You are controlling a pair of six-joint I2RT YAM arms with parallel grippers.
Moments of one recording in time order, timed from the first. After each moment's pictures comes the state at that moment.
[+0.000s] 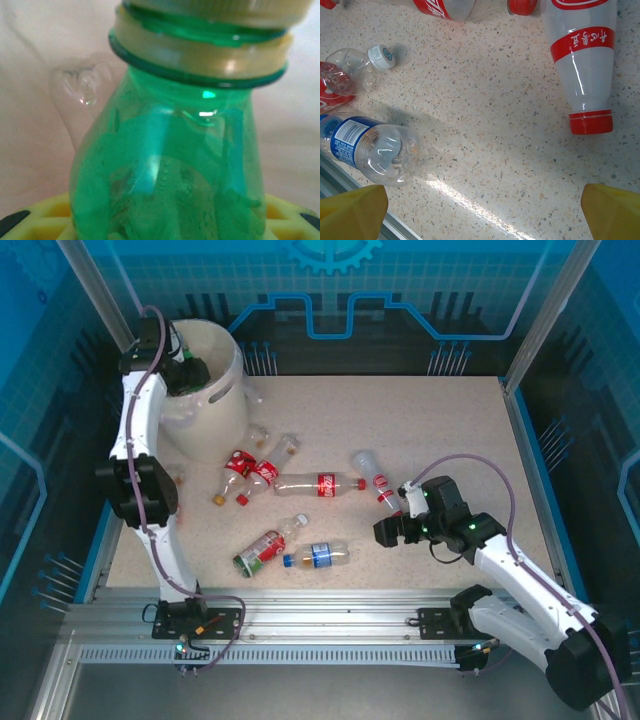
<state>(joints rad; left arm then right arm) 0.17 2.06 2.15 -0.96 0.14 -0.24 0.44 0.90 0.60 -0.61 -0.28 0.23</state>
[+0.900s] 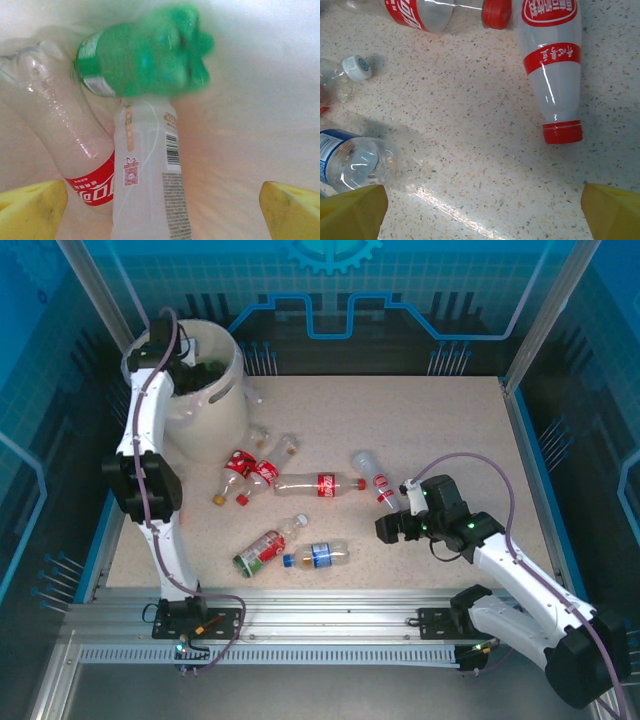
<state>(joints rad) 0.14 2.10 2.23 -1.06 0.16 -0.13 0.44 0.91 0.60 -0.59 -0.19 0.22</state>
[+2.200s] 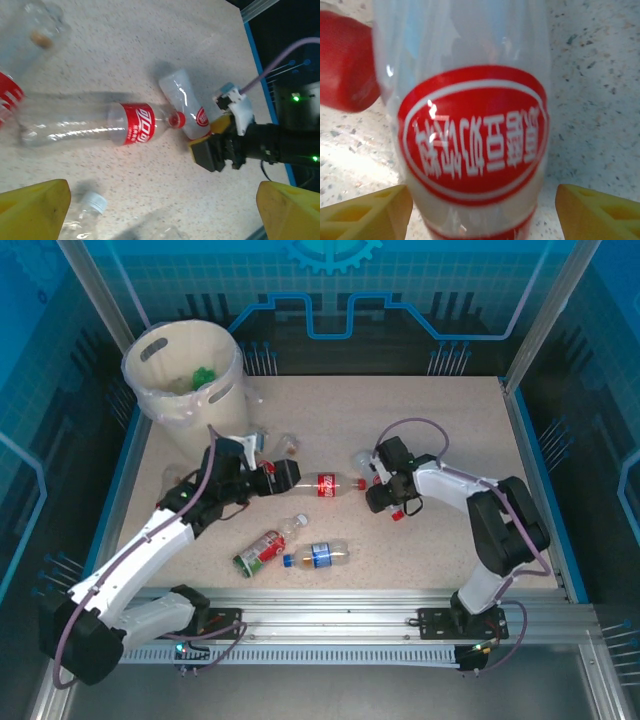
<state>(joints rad) -0.47 1.06 0.80 -0.32 0.22 -0.72 0.43 1.73 1.03 -0.58 0.05 0.03</state>
